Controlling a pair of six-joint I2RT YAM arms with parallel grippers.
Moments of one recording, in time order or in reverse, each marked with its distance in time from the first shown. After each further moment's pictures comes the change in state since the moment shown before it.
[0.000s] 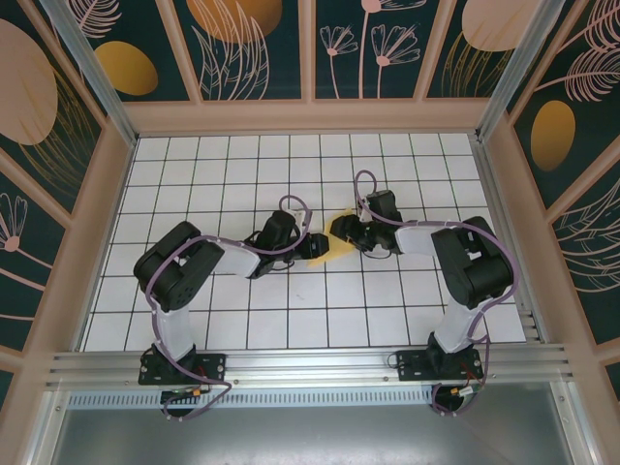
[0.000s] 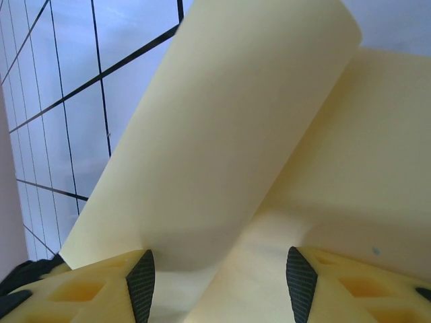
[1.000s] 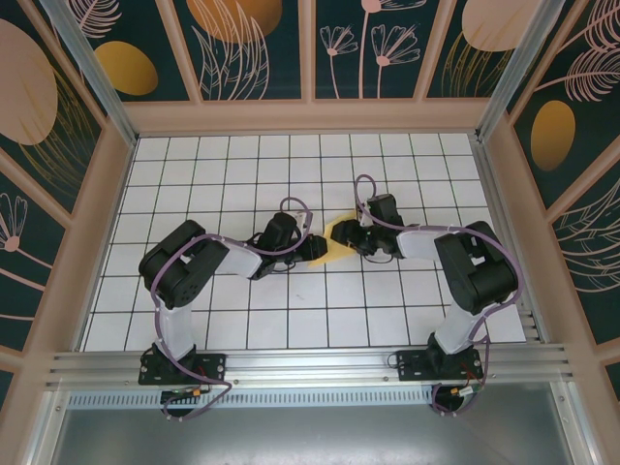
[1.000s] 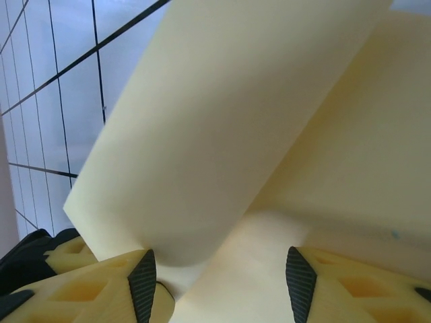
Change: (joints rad) left arm -0.004 0.047 0.001 0.034 0.024 -0.044; right arm 0.013 -0.045 -0.041 -0.011 -0.005 -0.031
